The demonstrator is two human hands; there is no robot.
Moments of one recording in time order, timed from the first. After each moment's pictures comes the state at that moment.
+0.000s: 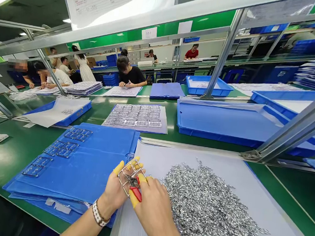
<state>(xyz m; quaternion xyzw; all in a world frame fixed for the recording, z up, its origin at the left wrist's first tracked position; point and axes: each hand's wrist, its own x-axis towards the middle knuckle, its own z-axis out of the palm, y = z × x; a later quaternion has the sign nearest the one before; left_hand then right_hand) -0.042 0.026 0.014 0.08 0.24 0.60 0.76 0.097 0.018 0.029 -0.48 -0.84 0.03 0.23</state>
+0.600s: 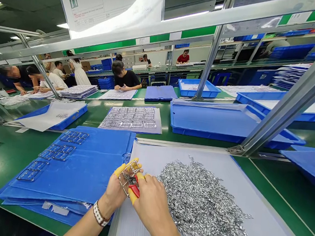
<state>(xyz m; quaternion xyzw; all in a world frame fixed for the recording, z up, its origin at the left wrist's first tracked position) -0.031 0.021 0.007 0.15 0.29 0.61 0.72 0.101 0.011 0.045 -0.52 -0.84 0.05 0.17</state>
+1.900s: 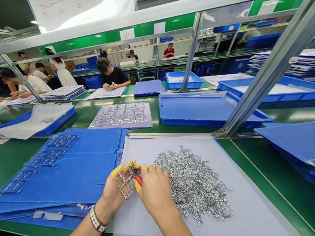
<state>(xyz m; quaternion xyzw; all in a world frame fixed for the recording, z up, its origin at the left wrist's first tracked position) -0.021 0.009 0.007 0.13 0.31 0.55 0.76 0.127 0.014 0.045 -0.58 -0.81 0.01 0.11</state>
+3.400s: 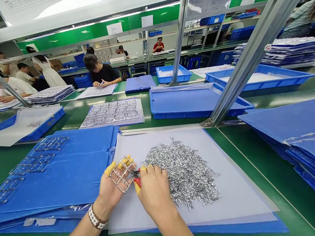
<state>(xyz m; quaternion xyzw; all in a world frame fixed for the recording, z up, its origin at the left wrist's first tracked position) -0.007 0.012 0.005 0.08 0.29 0.57 0.76 0.142 0.002 0.029 -0.60 -0.79 0.03 0.08</state>
